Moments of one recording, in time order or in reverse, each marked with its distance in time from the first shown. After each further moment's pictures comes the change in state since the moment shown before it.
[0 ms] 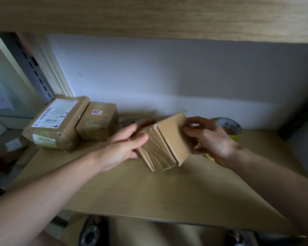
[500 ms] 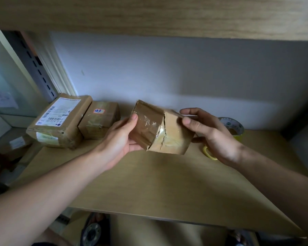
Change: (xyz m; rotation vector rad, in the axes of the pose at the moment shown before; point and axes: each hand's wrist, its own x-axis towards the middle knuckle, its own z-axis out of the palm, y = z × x) left_hand 0.010 0.012 0.012 -0.258 0.408 -0.067; right_hand -0.001 -0.003 0.001 0.027 -0.112 -0.223
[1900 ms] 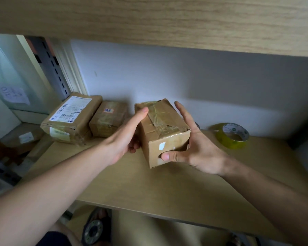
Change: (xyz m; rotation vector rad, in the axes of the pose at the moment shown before) left_hand -0.007 0.014 -0.009 0.317 -0.036 -0.089; right_hand -0.009 -0.002 0.040 -0.135 -0.337 -0.167
